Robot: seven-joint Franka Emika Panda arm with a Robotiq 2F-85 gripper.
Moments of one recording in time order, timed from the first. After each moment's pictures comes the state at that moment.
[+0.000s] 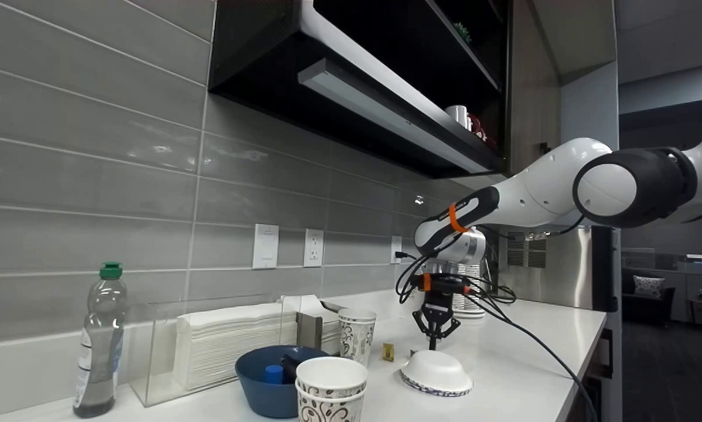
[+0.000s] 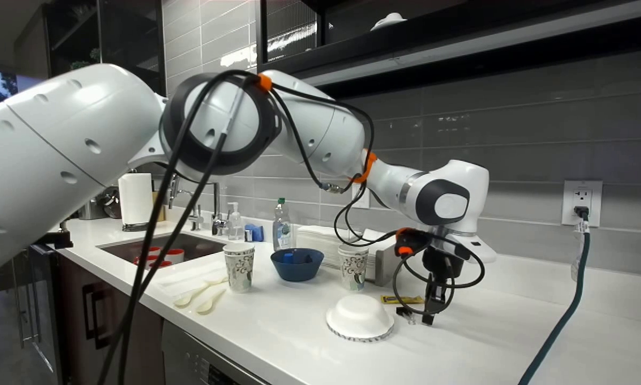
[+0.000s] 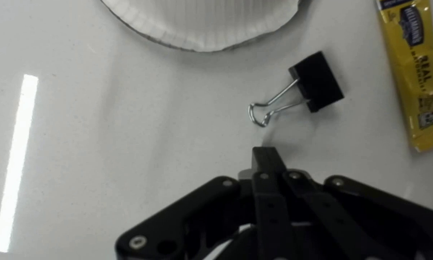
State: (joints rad) arm -0.23 0.86 -0.17 -1.16 0.30 1.92 0.72
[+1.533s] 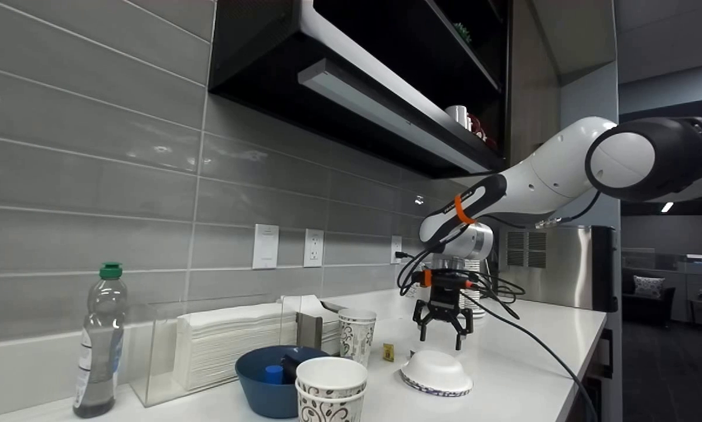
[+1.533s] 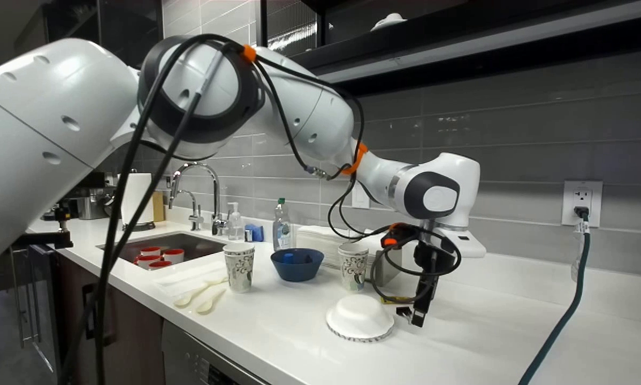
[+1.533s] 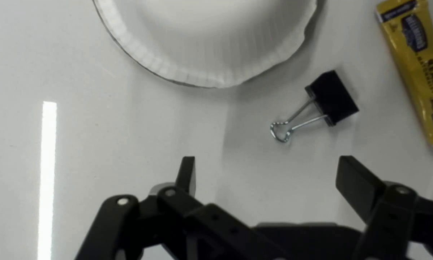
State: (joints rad) arm -0.21 0.74 -0.19 -1.33 0.29 1.96 0.85
